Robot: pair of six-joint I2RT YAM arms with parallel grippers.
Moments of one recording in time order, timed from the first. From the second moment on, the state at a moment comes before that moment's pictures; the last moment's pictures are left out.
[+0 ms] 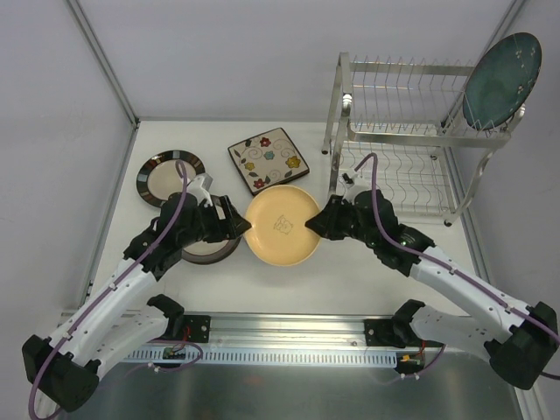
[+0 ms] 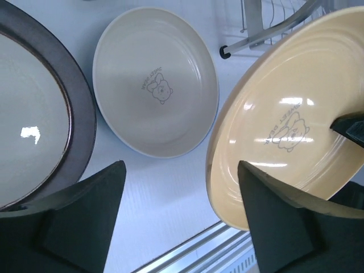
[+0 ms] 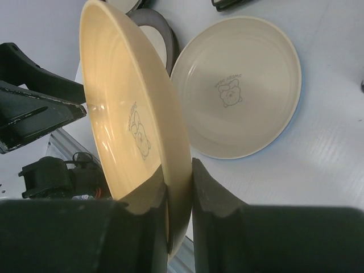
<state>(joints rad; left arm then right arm) -0.50 0.80 0.70 -0.44 0.14 -0.66 0.76 0.99 0.77 -0.23 -0.08 0.71</state>
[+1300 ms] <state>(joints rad) -0.50 0.43 0.58 -0.60 -0.22 -0.34 0.61 1.17 1.96 -0.34 0.76 -0.54</state>
